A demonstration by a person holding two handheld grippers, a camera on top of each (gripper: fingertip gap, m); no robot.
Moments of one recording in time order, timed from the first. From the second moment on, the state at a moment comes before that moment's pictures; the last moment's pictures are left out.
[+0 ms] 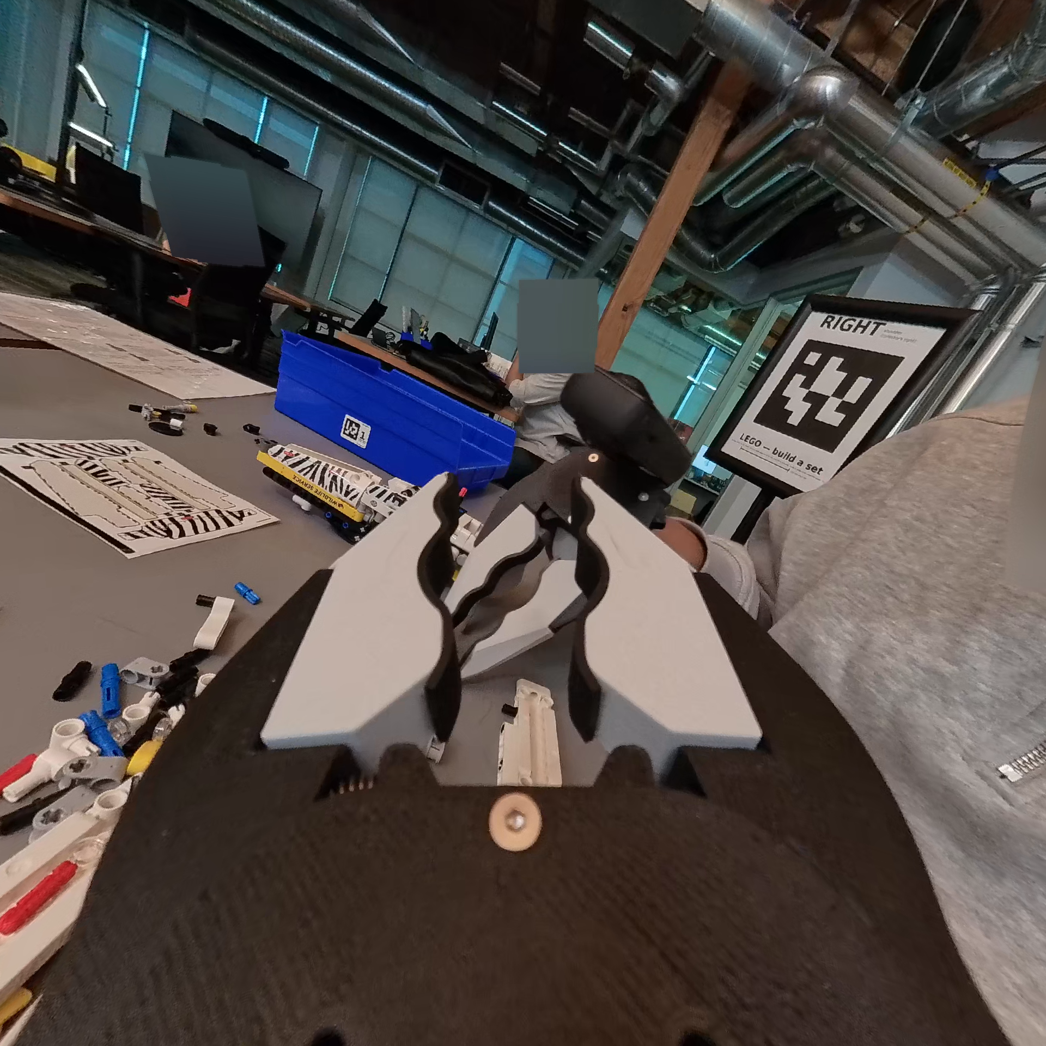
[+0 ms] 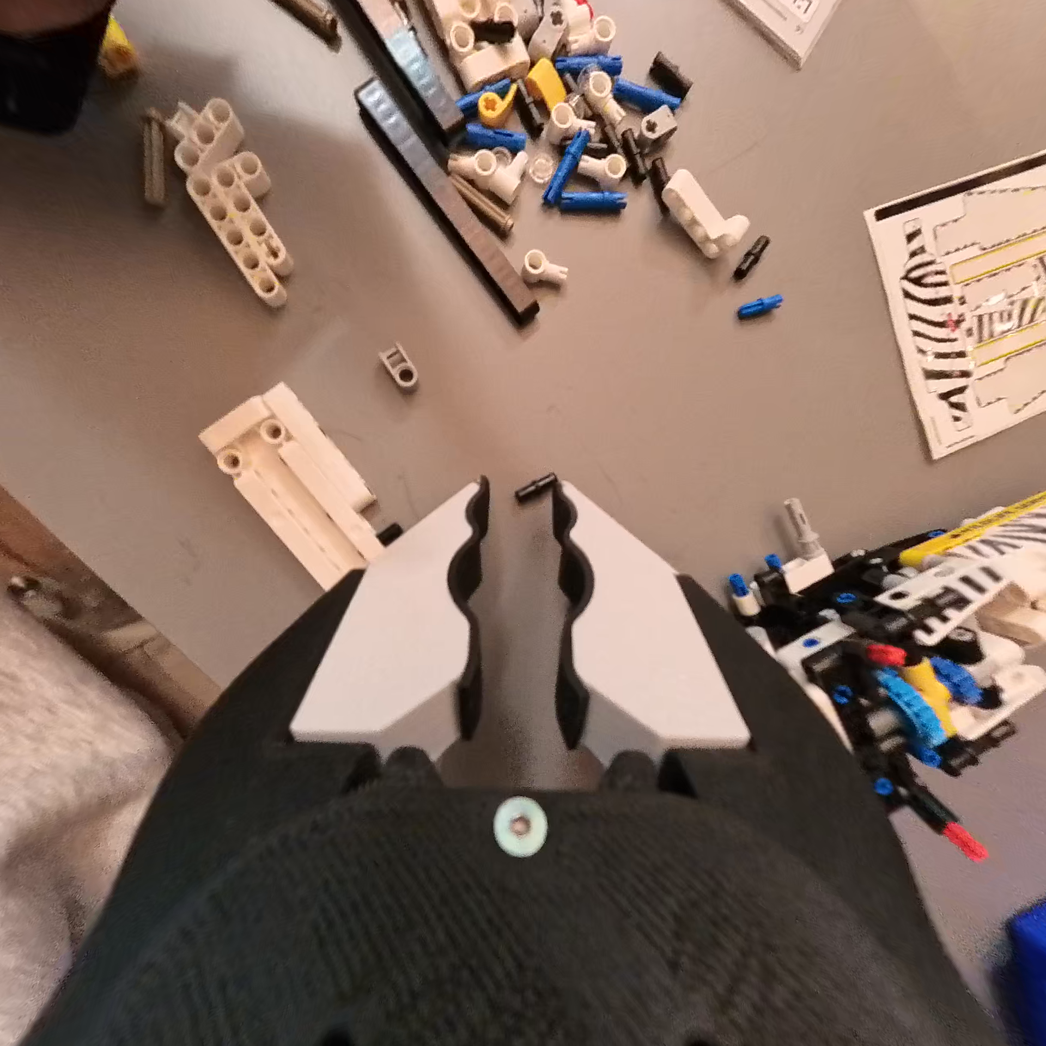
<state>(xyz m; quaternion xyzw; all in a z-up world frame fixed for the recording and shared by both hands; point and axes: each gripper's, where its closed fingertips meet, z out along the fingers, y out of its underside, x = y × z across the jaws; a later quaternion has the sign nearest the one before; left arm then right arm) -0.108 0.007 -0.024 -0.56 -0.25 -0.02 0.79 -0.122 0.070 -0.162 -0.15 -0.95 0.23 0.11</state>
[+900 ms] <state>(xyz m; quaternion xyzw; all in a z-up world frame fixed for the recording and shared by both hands) -0.112 0.027 -0.024 -0.62 -0.23 0.21 0.72 -0.104 0.024 0.000 -0.21 -0.67 0.70 -0.12</state>
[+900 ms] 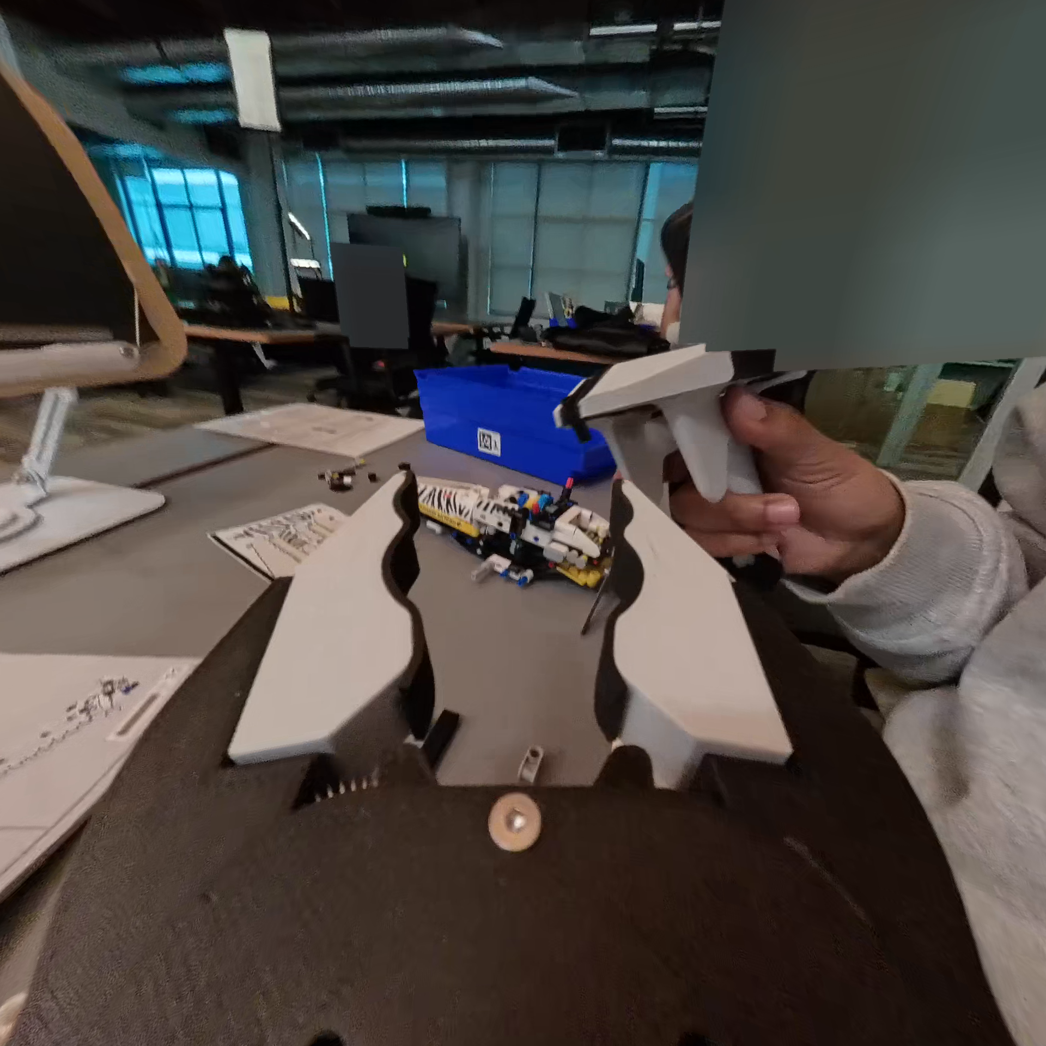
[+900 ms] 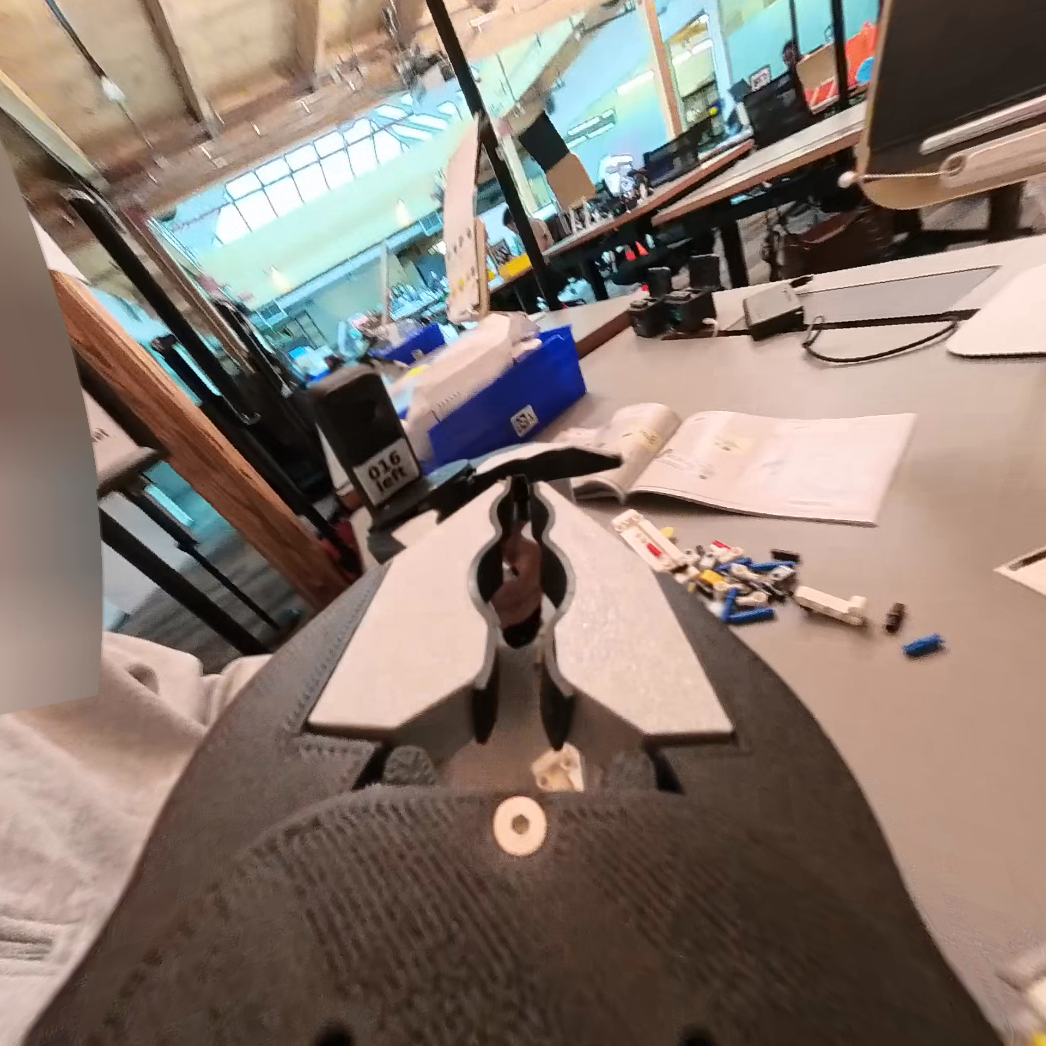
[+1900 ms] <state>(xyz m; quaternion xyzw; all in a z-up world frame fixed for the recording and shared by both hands) -0.101 0.024 -0.008 -0.57 -0.20 0.20 0.77 -0.112 0.011 -0.004 -0.26 -0.59 0.72 -0.24</state>
